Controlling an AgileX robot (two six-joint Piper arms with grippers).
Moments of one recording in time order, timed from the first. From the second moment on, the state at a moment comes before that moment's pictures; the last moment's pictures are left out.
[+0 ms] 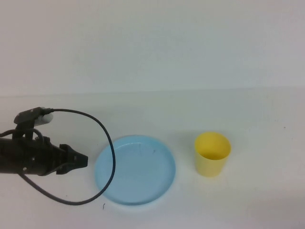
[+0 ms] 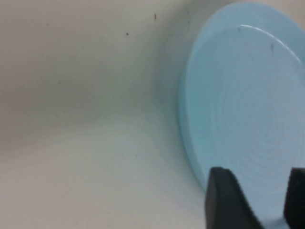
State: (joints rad) right arm -0.11 -0.01 0.03 0.04 0.42 -0.23; left arm 0.10 1.68 -0.82 -1.23 0.72 1.25
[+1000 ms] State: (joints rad) right arm -0.11 -0.01 0.03 0.04 0.42 -0.23; left arm 0.01 1.90 -0.94 -1.23 0.61 1.24
